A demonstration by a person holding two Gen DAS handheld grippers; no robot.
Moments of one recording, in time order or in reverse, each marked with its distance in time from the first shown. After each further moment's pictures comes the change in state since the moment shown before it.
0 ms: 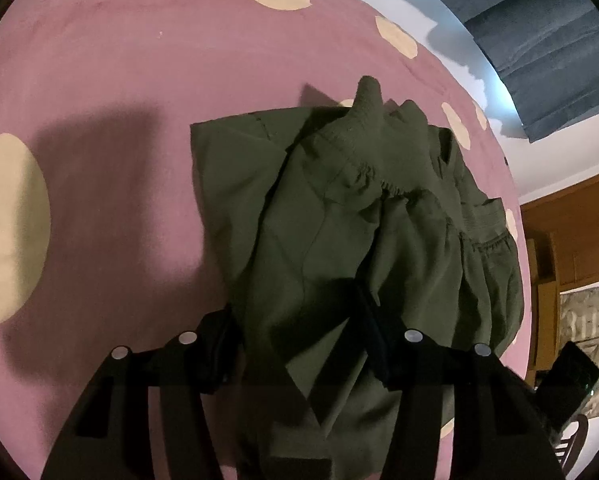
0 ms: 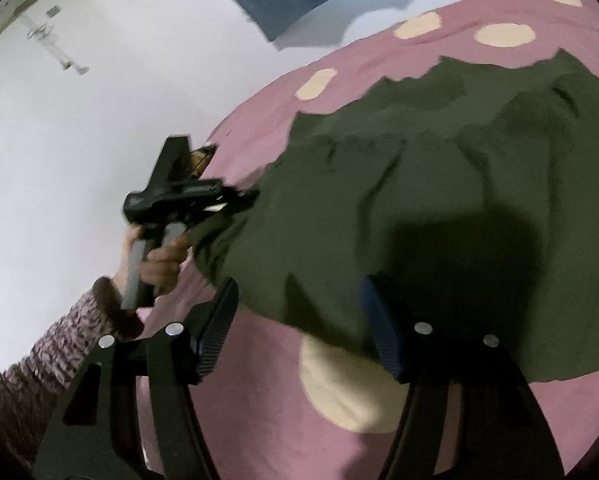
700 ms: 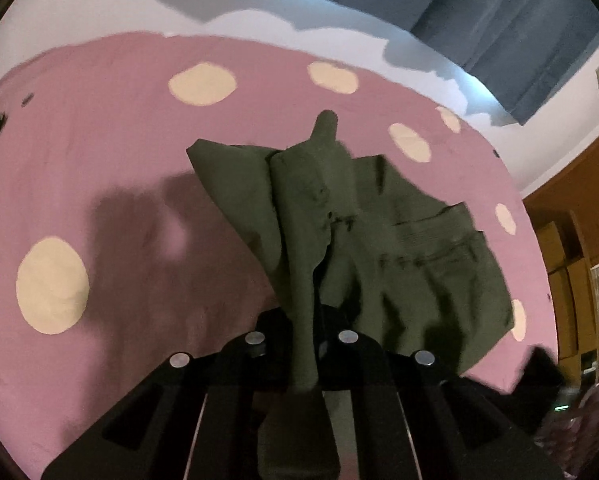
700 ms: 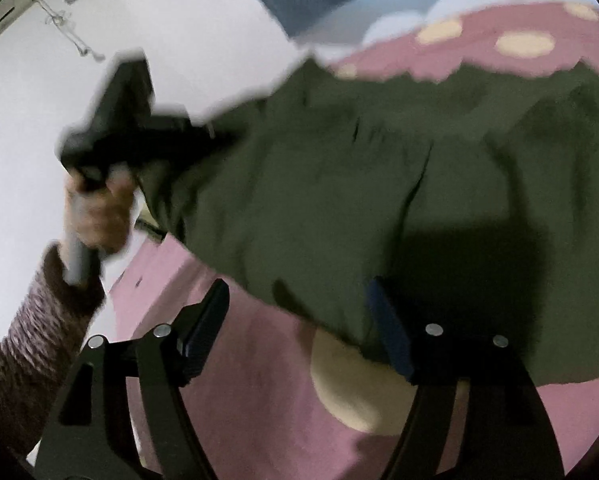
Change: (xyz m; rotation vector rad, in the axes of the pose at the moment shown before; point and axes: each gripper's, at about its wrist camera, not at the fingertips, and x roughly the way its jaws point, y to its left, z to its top) left arm -0.070 -0.118 0.000 0.179 -0.135 0.140; right arm 0.011 -0.005 -0.006 -0.030 0.039 0.049
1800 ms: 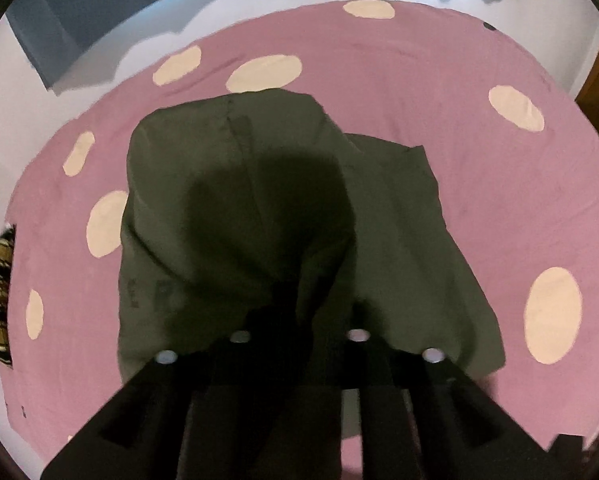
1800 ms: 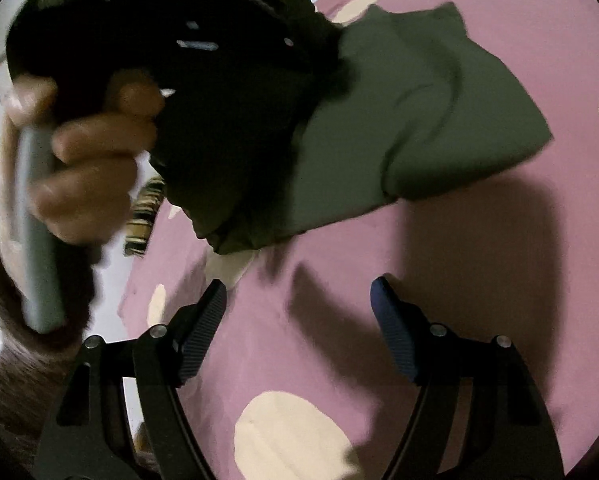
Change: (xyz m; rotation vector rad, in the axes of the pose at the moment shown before) left arm 0.162 -0.312 -0.039 0.297 0.097 0.420; right arm -0.149 -0.126 -0.065 0.265 -0.028 -0.055
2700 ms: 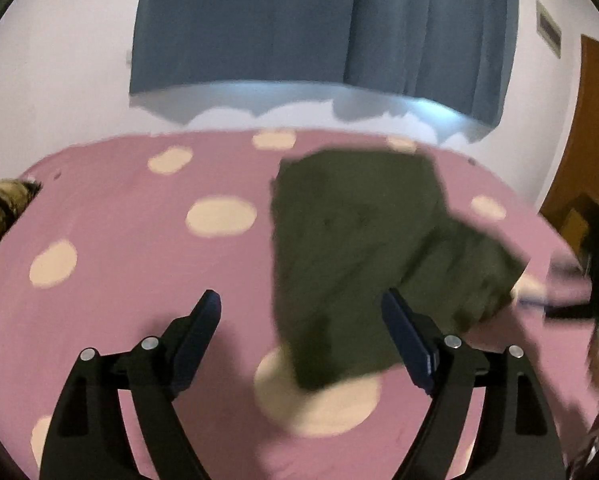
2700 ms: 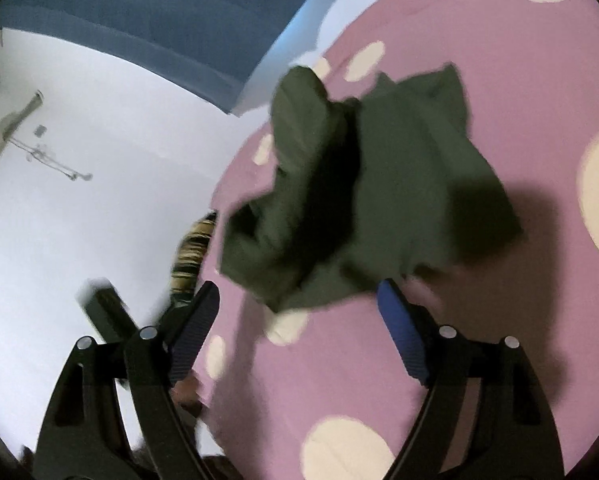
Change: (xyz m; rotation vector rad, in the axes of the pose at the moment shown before) left arm -0.068 0.184 -0.187 -0.208 -0.484 -0.172; right arm -0.051 0.004 0.040 0.095 -0.121 0.147
